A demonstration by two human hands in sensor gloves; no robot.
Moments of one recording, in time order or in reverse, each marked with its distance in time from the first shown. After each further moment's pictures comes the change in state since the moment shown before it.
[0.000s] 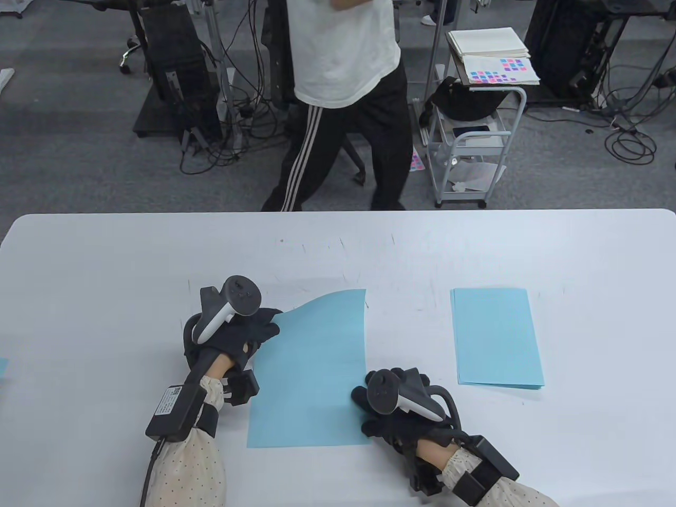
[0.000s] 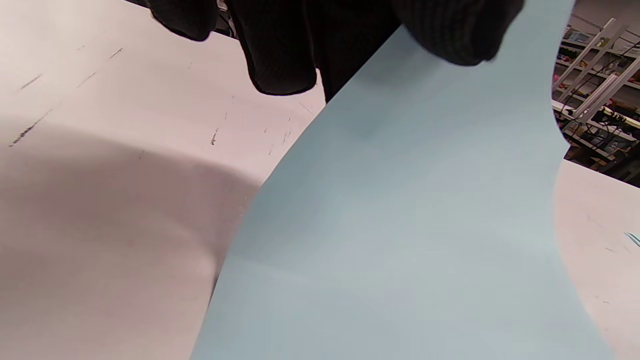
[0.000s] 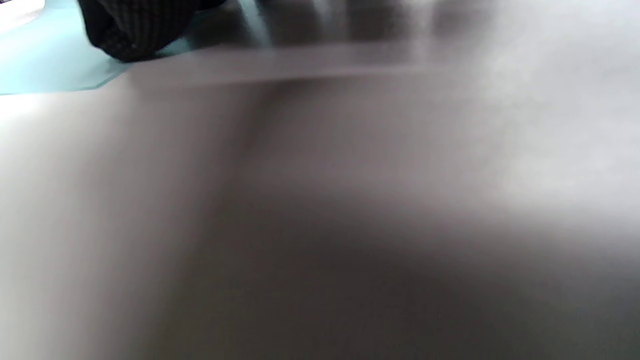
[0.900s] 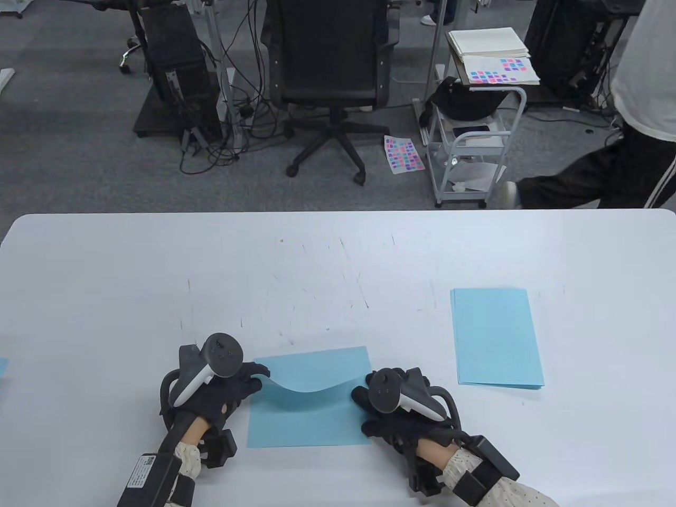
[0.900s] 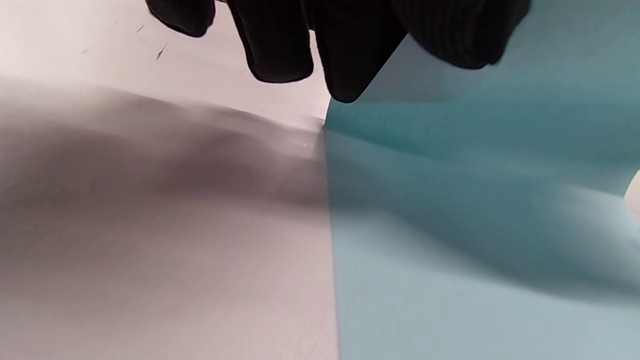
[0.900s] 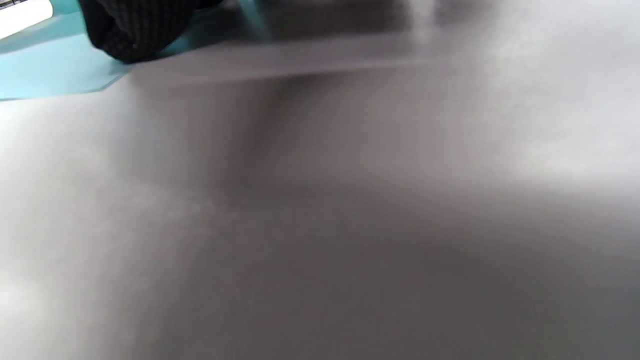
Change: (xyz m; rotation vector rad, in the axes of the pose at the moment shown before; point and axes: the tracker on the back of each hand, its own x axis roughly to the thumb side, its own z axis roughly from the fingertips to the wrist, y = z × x) left_hand -0.044 -0.055 0.063 -0.007 0.003 -0.052; right_hand -0.002 0.001 -0.001 0.011 0.006 -0.034
